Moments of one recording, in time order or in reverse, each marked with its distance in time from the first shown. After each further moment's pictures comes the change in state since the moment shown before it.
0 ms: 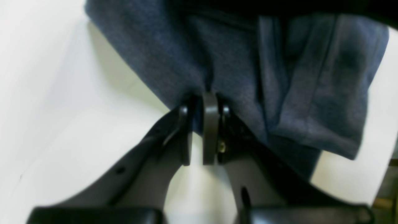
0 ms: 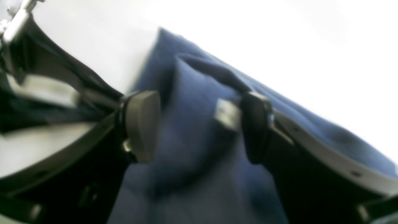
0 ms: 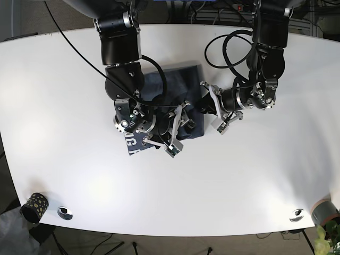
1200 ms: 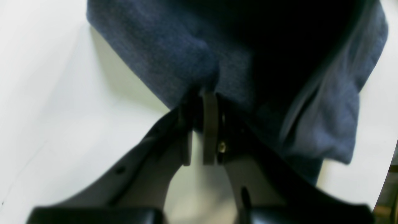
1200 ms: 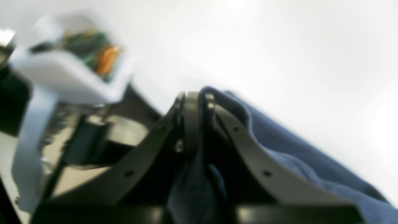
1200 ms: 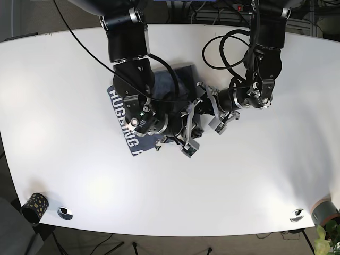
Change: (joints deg) left arm -0.5 0.6 0.3 -2.7 1.0 -0.1 -3.3; right arm -1.6 -3.3 -4.6 7.3 0.2 0.0 -4.5
